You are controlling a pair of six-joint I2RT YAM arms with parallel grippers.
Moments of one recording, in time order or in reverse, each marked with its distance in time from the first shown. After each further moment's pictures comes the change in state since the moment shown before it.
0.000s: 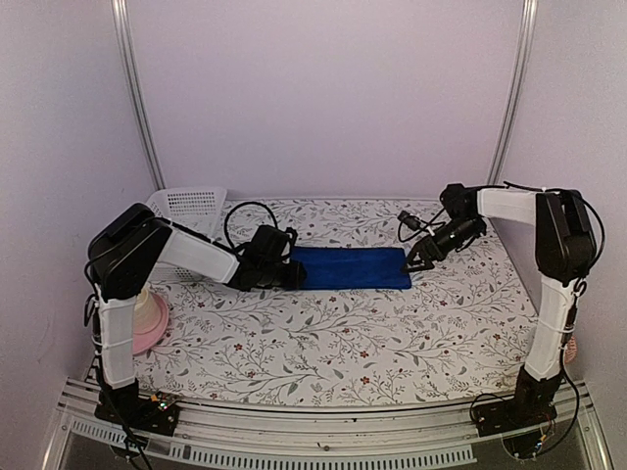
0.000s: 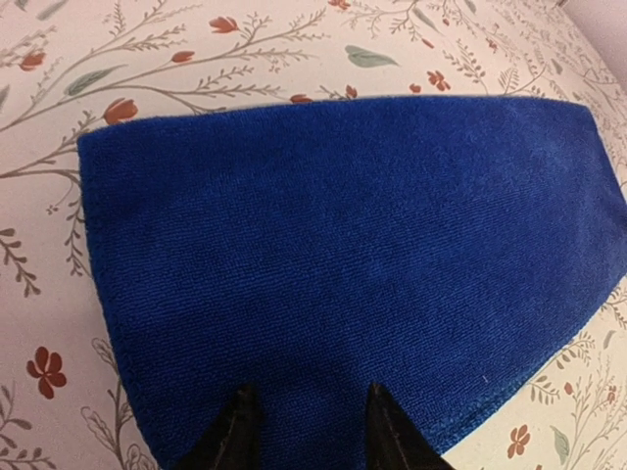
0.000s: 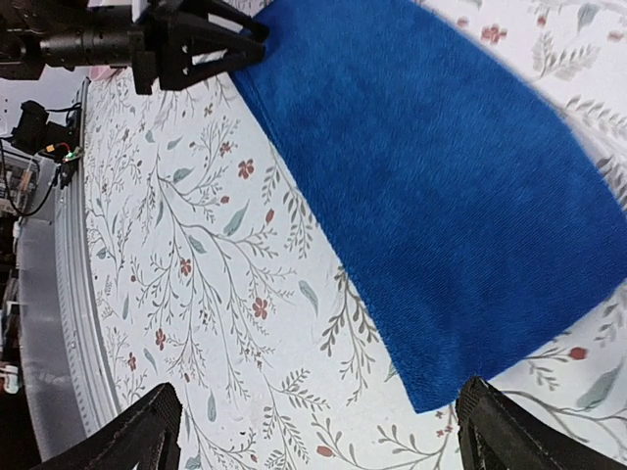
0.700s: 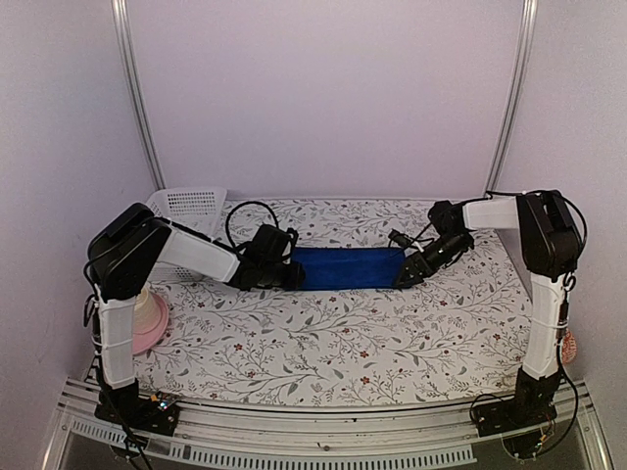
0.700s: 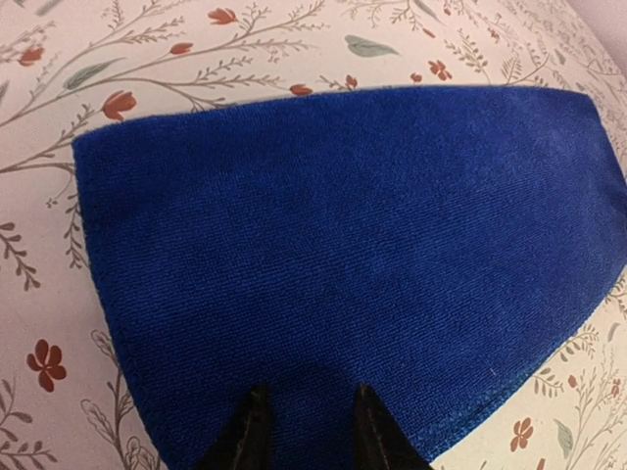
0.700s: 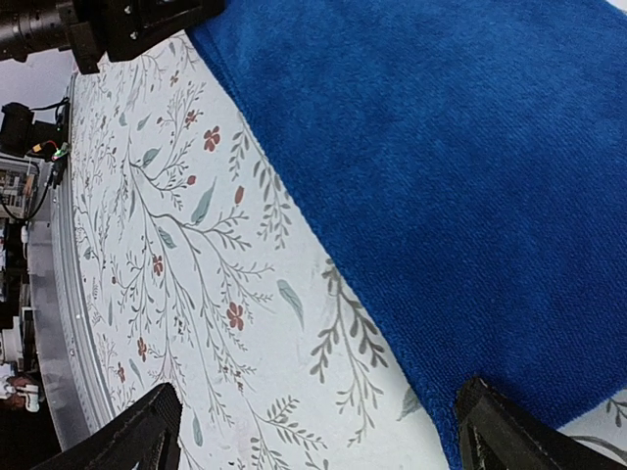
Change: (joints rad) left arm -0.008 -0.004 0.011 -0.033 0.002 0.010; right arm 0.051 0.070 -0.050 0.100 0.028 0.090
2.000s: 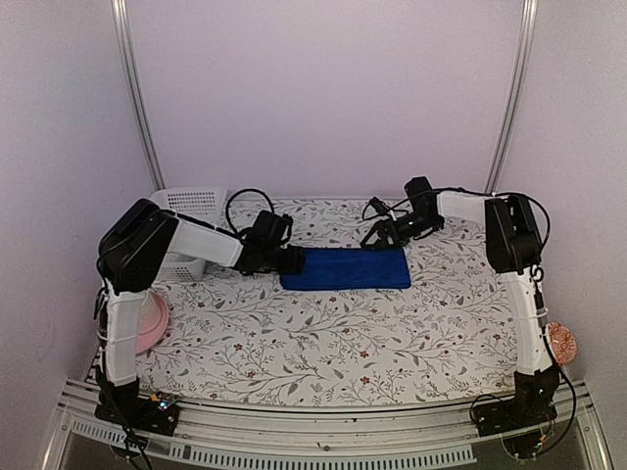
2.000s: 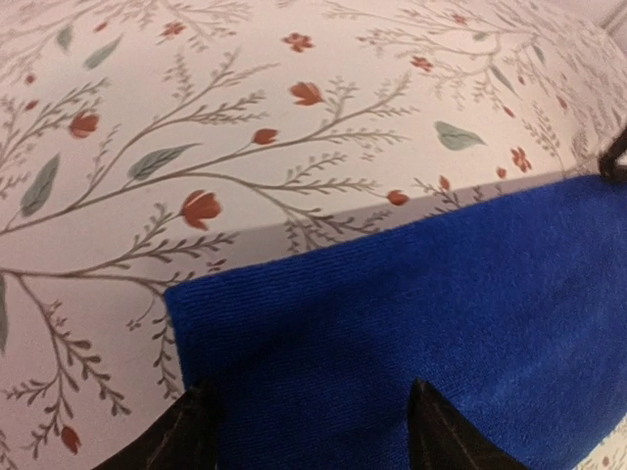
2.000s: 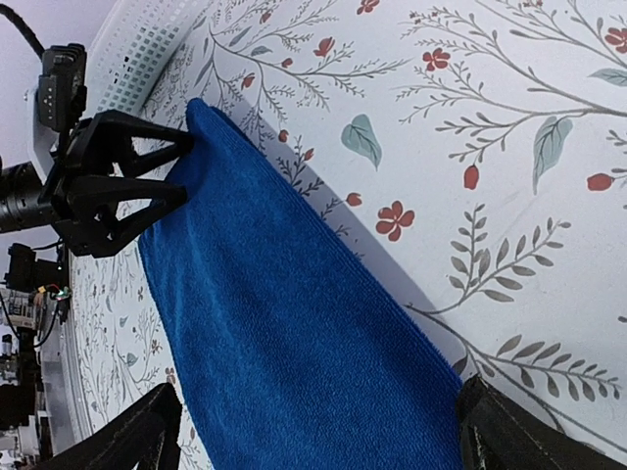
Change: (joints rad) left arm 0.077 0.099 0.165 -0.051 -0.041 0.054; right arm 0.037 0.352 0.524 0.179 -0.072 0.362
